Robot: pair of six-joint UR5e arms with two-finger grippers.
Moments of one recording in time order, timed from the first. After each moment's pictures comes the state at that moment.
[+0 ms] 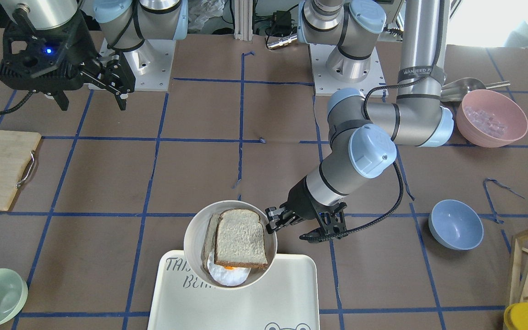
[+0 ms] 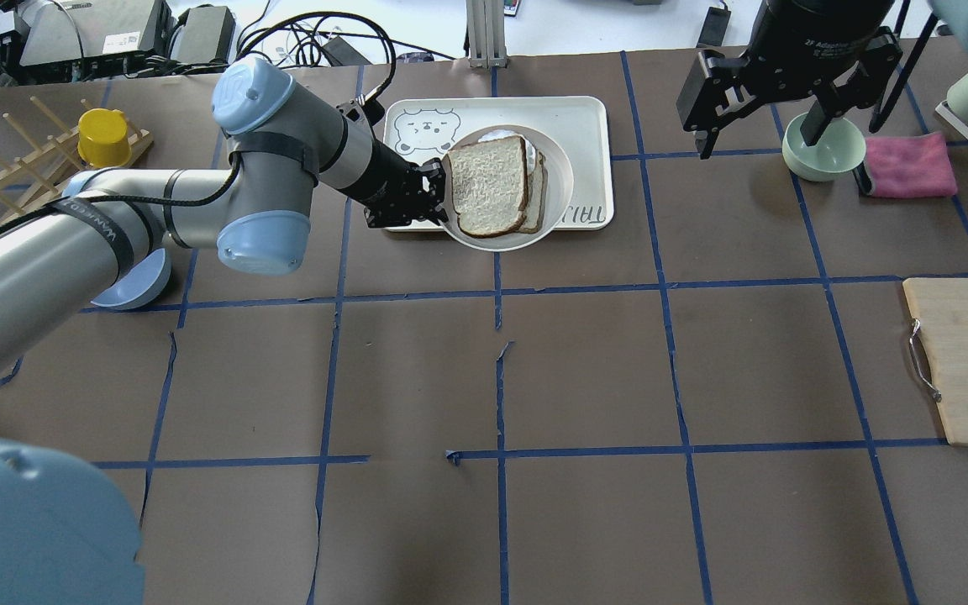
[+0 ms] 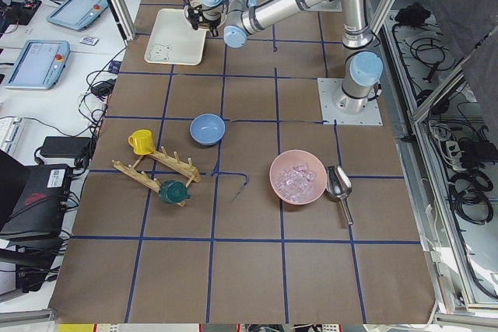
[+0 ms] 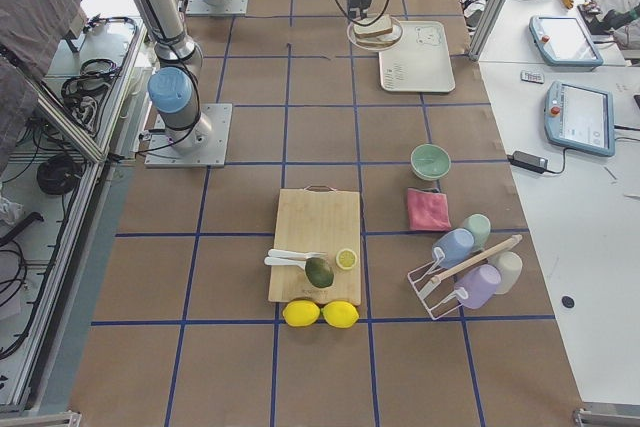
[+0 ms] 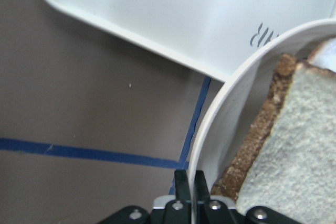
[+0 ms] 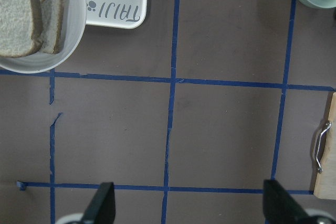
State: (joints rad) left arm -1.64 -2.05 -1.68 -0.79 1.11 -0.44; right arm 1.60 -1.54 1.42 -1.48 -1.61 -0.04
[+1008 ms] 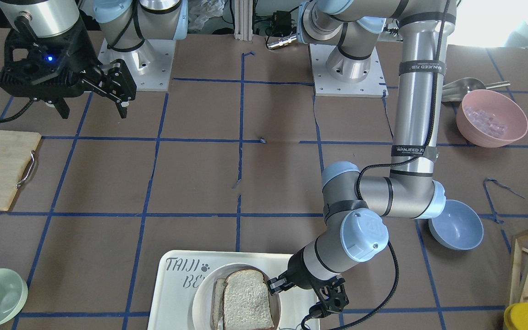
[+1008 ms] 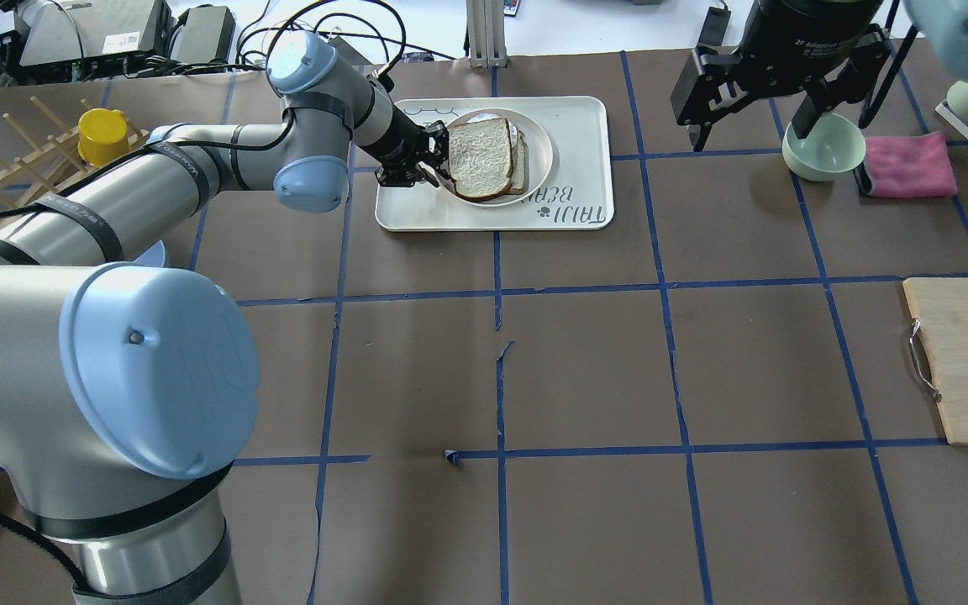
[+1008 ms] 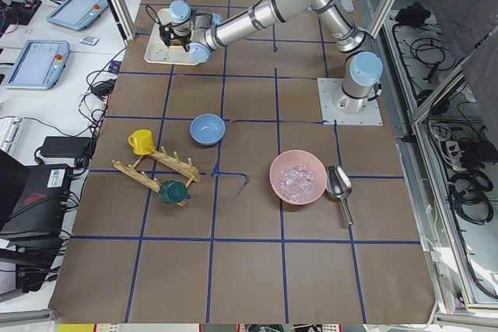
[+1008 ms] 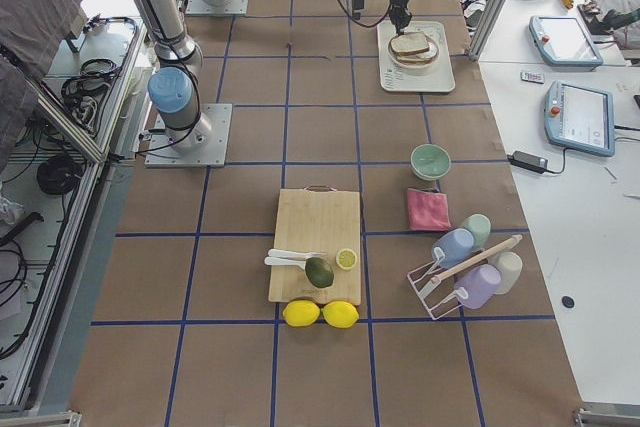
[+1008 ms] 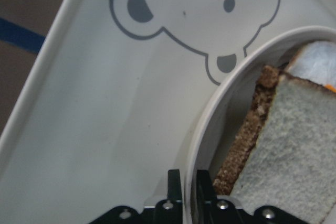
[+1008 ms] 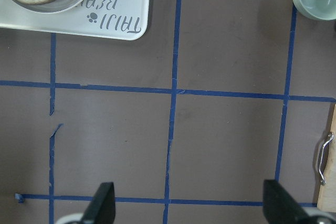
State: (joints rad) left arm -1.64 -2.32 -1.40 -0.79 1.18 -0.54; right arm 1.60 -1.53 1.43 -1.54 -1.61 -0.04
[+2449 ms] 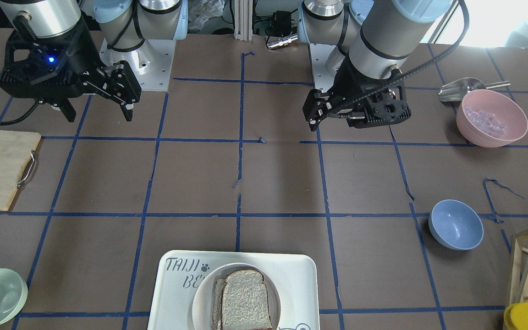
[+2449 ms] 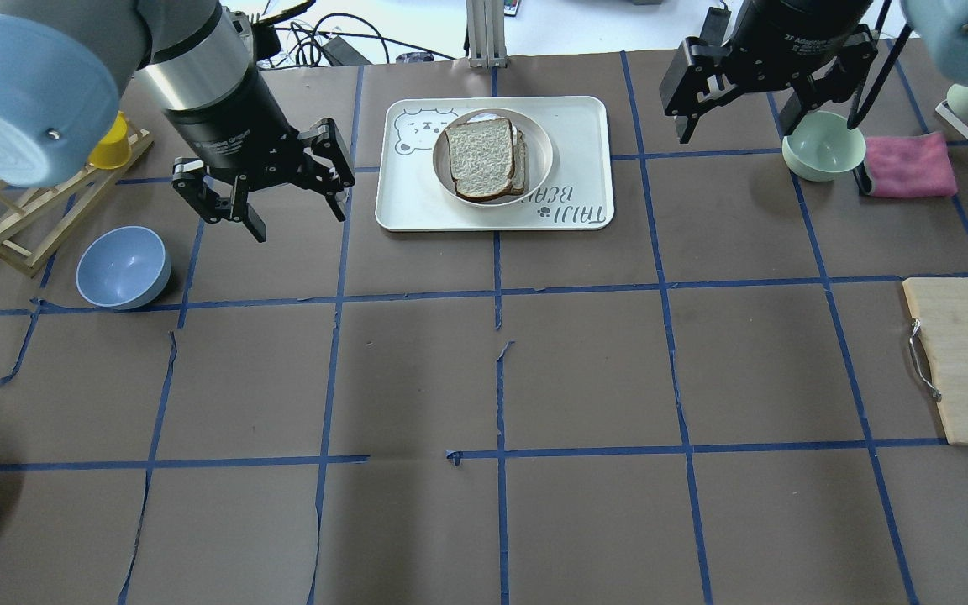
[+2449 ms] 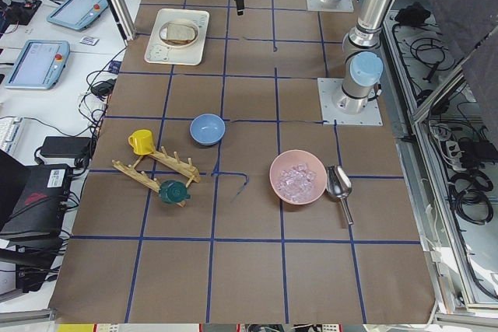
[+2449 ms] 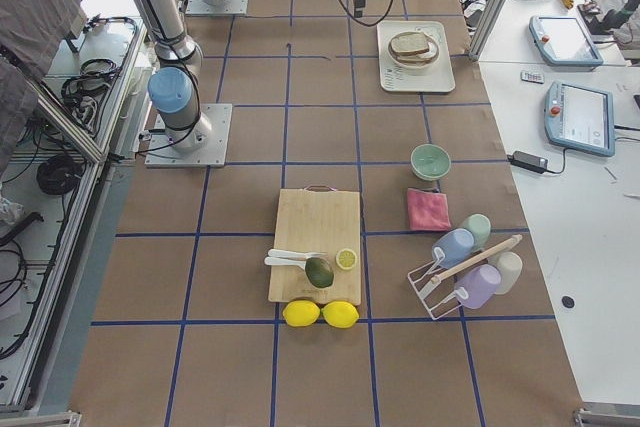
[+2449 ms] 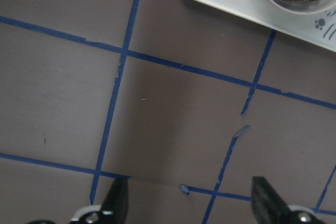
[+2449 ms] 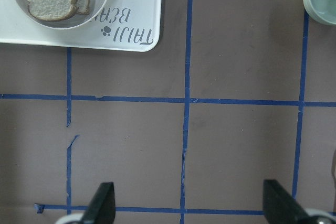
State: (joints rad) left arm -1.64 -1.60 -1.53 -1.64 1.51 -0.24; right arm 1.60 -1.53 1.44 -1.56 -1.57 -0.01
